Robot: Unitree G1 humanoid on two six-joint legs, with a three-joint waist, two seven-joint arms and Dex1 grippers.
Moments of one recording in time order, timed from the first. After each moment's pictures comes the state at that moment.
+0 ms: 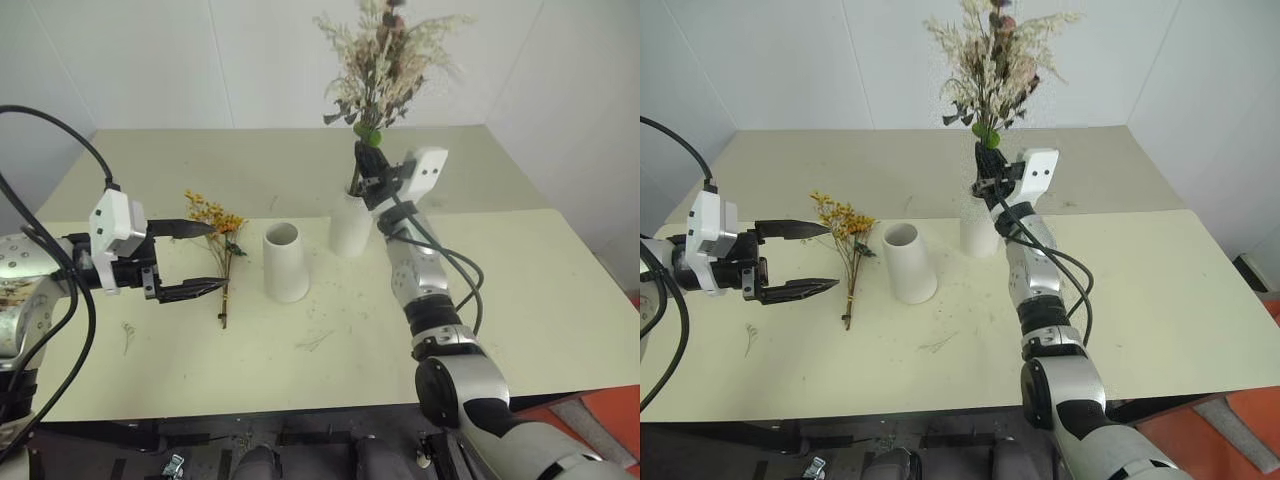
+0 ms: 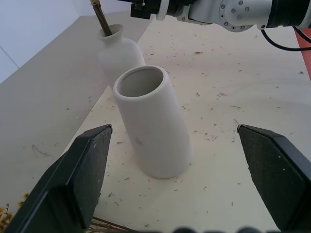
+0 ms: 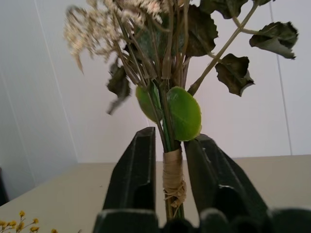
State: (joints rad) left arm -0.38 0.97 0.25 -0.12 -0.55 0.34 -1.28; right arm -0.94 -0.01 -0.20 0.68 0.31 -0.30 0.43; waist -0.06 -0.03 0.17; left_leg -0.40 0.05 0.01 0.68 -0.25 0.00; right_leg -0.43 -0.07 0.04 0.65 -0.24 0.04
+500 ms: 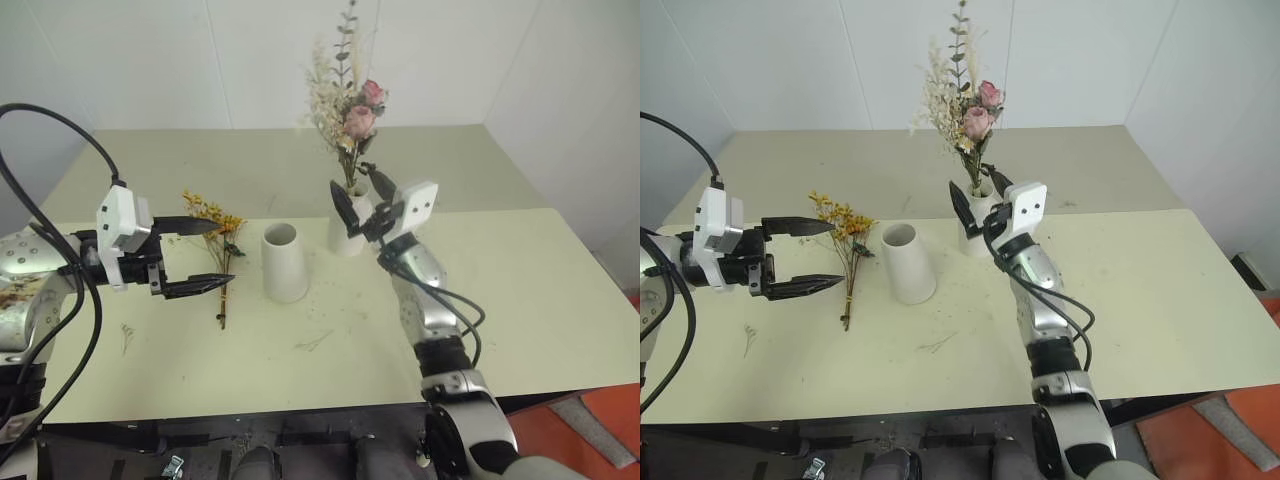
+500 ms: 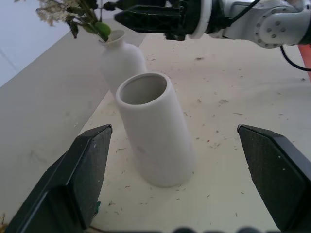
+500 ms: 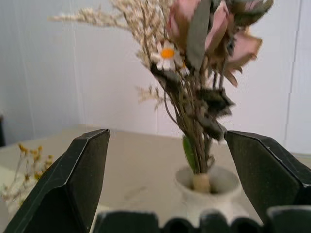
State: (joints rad) left arm -0.37 0.95 0.26 -0.11 -0.55 0.37 -1.23; right arm -0.62 -0.08 -0.05 0.21 0.18 -0.10 0.37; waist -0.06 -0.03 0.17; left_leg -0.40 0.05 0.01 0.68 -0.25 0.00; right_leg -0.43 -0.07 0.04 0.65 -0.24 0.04
